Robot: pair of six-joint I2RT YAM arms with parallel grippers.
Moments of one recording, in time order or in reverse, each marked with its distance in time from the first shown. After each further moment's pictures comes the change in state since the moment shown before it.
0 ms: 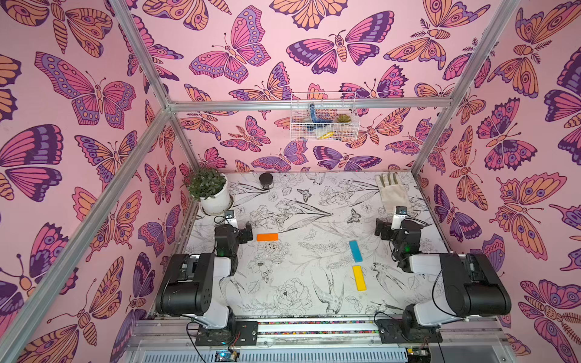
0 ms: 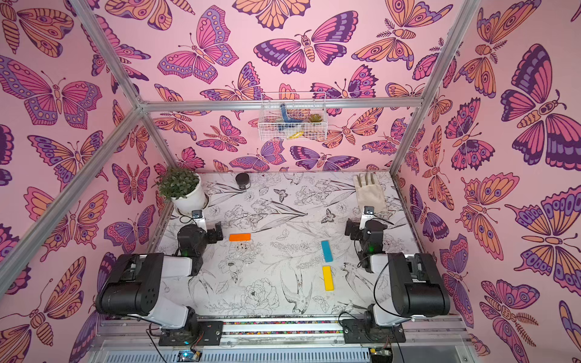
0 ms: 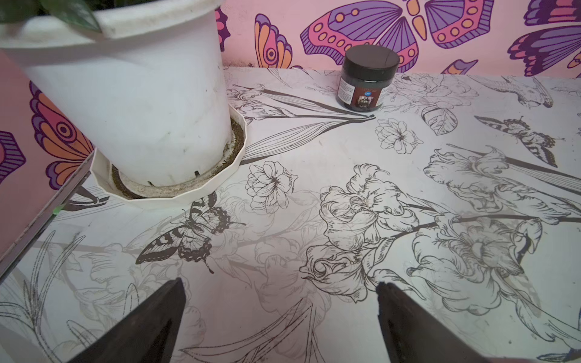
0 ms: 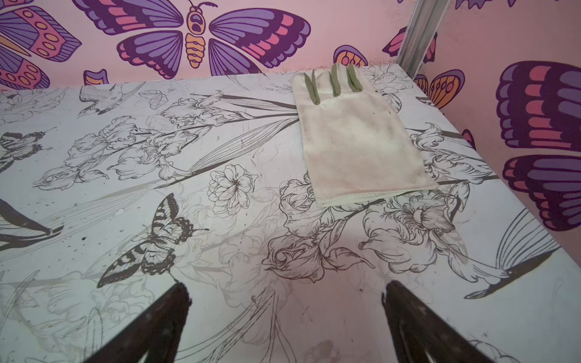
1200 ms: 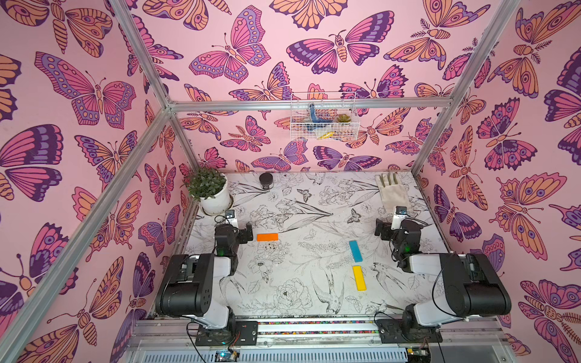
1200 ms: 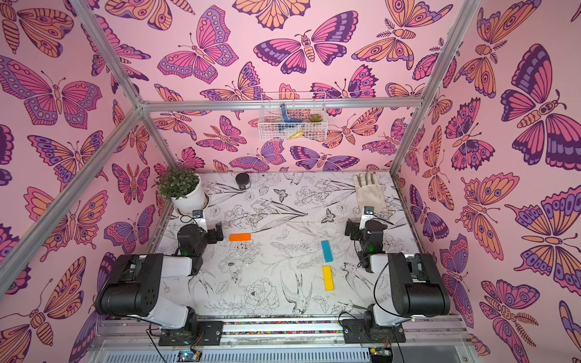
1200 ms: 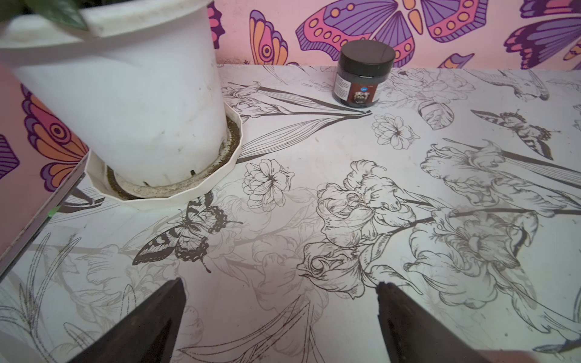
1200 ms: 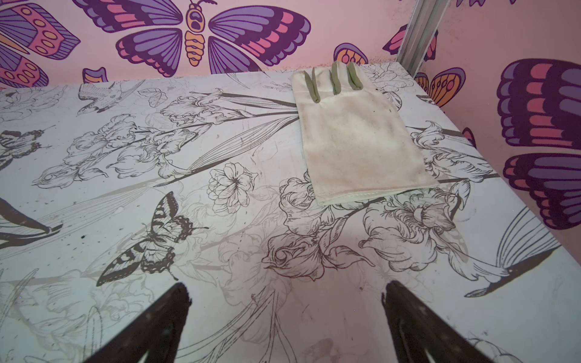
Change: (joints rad) left arm -0.011 -0.039 0.015 -0.072 0.033 0.028; right arm 0.002 -0.002 0.000 -0.002 0.003 -0.001
